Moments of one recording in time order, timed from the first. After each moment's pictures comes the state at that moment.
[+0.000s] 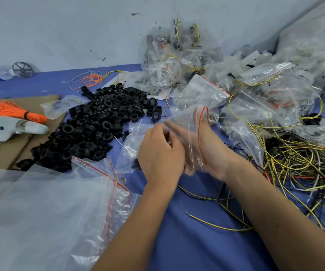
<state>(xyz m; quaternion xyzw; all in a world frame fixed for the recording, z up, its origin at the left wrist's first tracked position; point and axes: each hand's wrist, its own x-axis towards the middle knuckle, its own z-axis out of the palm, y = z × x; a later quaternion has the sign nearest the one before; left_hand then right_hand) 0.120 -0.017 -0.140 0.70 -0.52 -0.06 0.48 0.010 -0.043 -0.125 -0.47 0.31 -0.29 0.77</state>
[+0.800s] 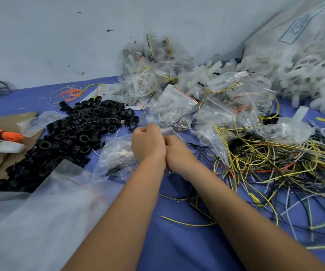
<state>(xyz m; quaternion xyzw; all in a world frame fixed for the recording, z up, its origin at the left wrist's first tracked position) 0.081 -0.058 -0.103 0.73 -0.29 -0.32 0.52 0.009 -0.048 -0.131 -0.66 0.55 -0.33 0.40</state>
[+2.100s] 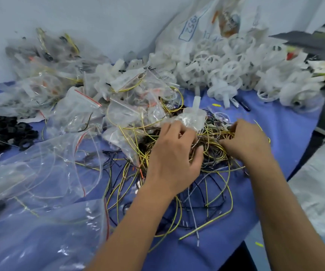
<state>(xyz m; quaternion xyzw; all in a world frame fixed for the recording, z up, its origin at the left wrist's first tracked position) -0.108 0.012 -0.122 0.33 -0.86 -0.08 0.38 -0.301 0.042 -0.105 -0.41 0.90 -0.15 0.01</state>
